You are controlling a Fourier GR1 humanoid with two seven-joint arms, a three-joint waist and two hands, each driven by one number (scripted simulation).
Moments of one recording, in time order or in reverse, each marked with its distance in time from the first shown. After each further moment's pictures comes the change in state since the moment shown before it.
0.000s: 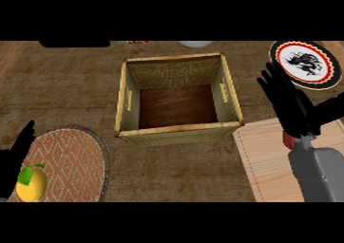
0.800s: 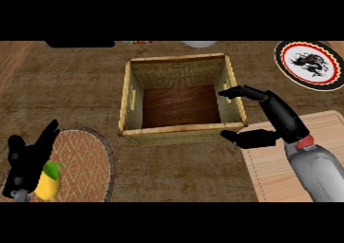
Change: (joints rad) left arm -0.034 -0.120 0.006 -0.040 0.101 -0.057 0.162; right arm -0.035 -0.140 0.282 -0.107 0.500 0.061 -0.205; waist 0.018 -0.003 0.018
